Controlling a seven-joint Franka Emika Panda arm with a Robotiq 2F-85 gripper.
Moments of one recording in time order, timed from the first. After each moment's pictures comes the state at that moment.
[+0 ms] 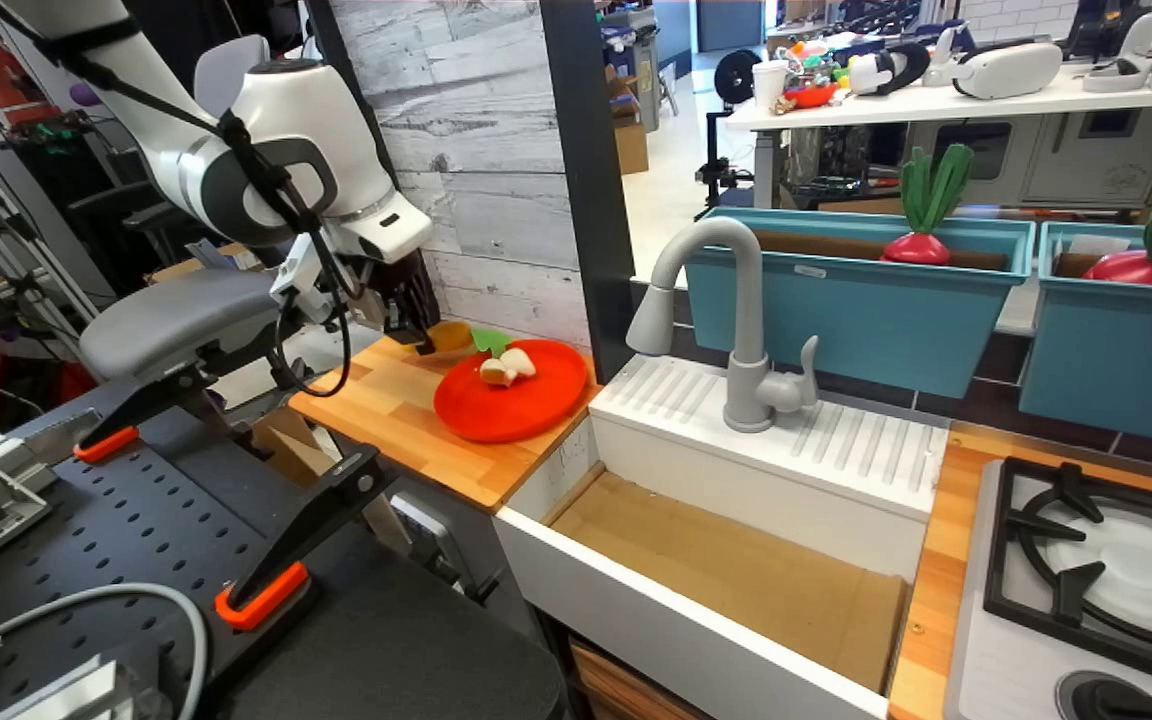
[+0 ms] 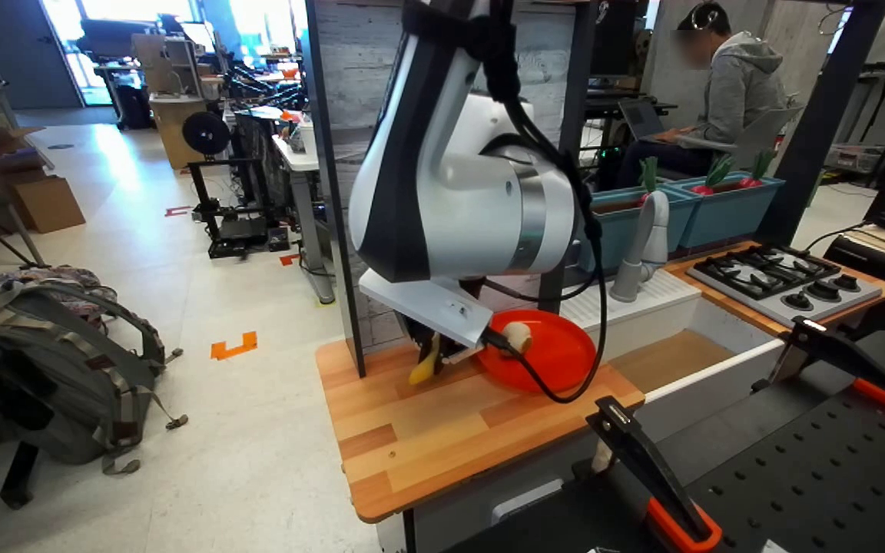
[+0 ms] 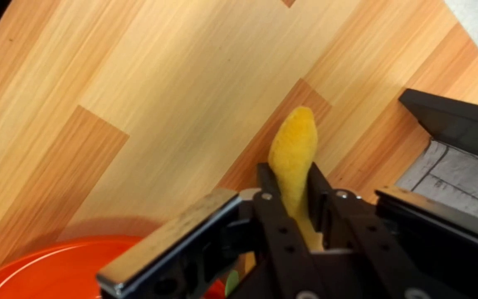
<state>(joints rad) 0.33 0.97 0.01 -1.86 0.42 3.01 0.76</state>
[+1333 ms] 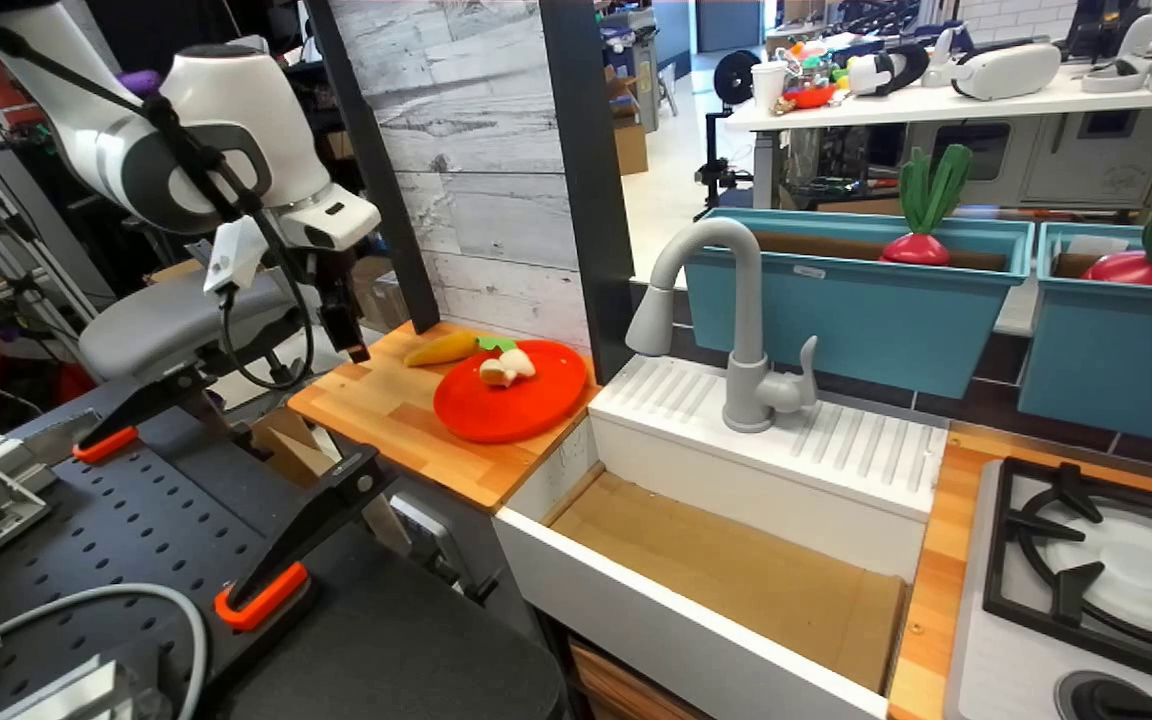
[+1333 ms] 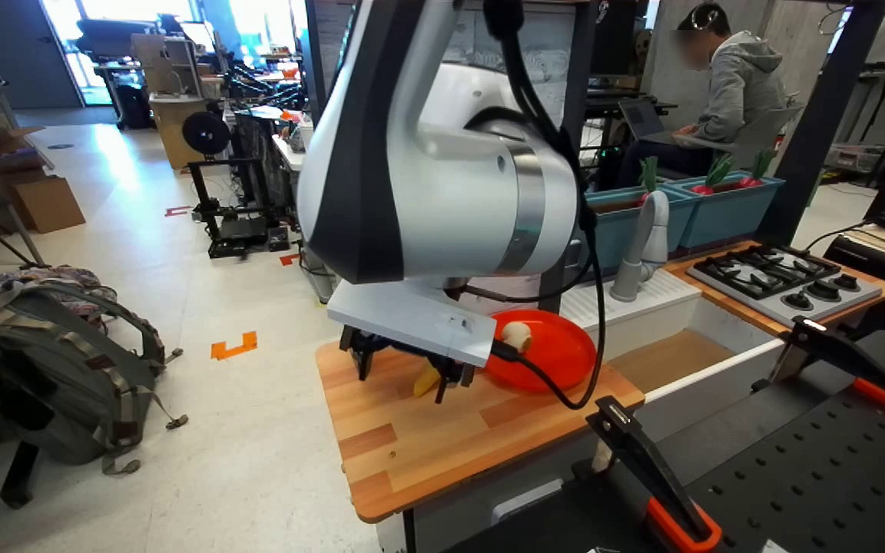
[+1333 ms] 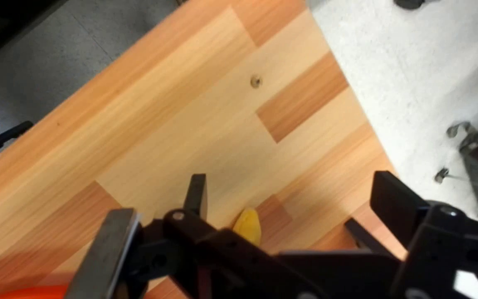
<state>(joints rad) 0.32 0.87 0.12 -1.99 0.40 3.02 0.56</state>
